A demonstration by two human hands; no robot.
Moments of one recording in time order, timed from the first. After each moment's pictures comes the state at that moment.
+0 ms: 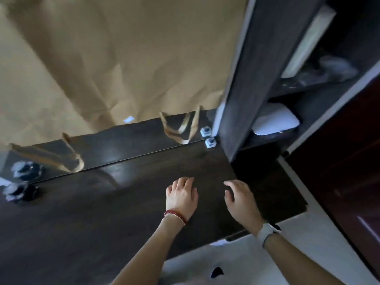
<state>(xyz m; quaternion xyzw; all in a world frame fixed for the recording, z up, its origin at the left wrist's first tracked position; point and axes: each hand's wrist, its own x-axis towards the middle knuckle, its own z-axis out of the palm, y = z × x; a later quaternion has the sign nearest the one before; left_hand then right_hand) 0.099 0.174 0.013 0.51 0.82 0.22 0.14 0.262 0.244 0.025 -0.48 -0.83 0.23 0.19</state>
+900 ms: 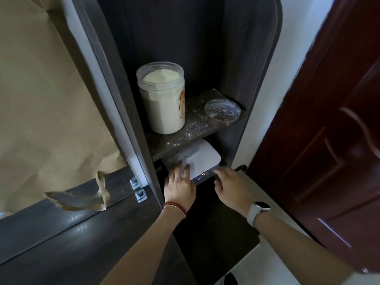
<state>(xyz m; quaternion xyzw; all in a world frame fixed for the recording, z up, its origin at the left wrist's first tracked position) 0.227 0.423 0.063 0.63 0.76 0.15 0.07 0.390 0.467 0.070 -0.50 -0.84 0.14 0.16</state>
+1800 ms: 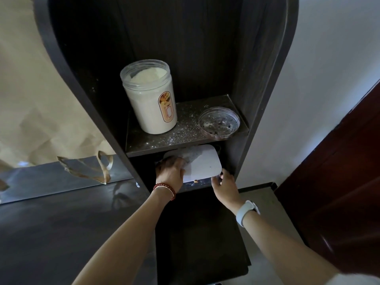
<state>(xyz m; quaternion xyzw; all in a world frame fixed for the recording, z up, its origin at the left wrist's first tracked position) 0.235 0.476 0.063 0.47 0.87 0.12 0.08 0.397 0.546 0.046 -0.49 -0.75 0.42 0.17</state>
